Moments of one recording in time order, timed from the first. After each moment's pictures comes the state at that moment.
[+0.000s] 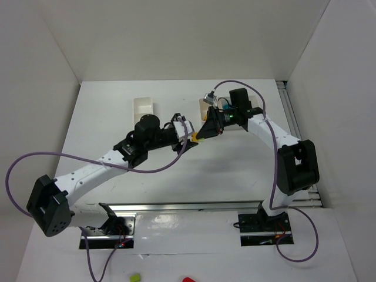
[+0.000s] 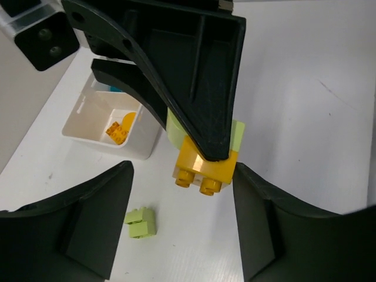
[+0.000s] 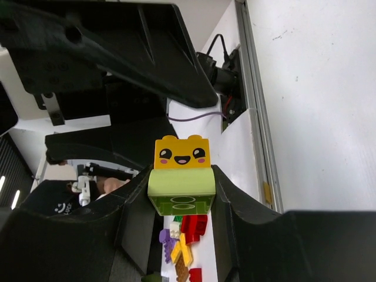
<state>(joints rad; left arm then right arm) -0.71 1.27 0.94 0.13 0.38 0.36 0.30 1.65 1.22 -0.32 -1.43 0.38</state>
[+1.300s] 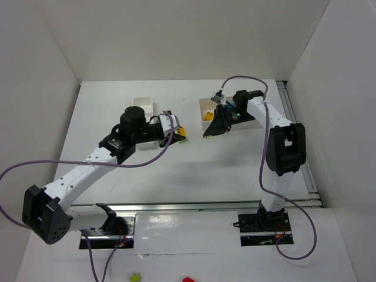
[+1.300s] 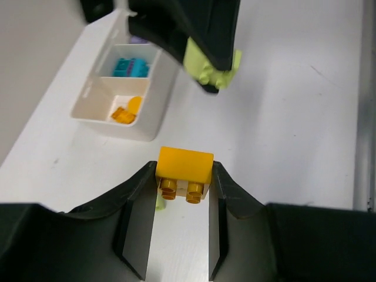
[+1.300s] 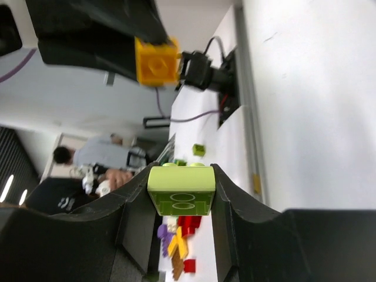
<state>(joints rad) -0.58 1.23 0.99 -0.05 0.60 0.41 0.21 1.91 1.56 -1.27 -1.51 -0.50</state>
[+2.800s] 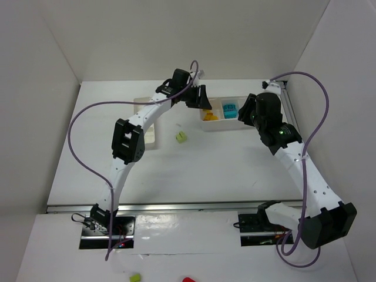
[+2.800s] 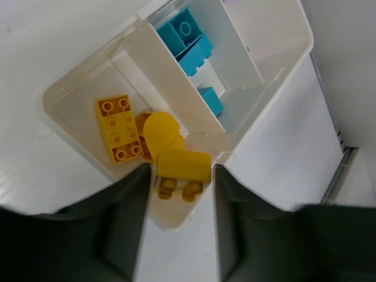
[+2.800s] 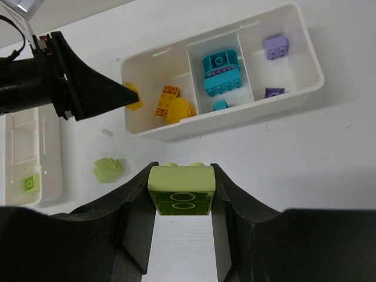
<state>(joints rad) -0.47 2.44 2.32 -0.51 0.54 -0.38 0.30 1.13 1.15 -0.47 0.23 0.44</state>
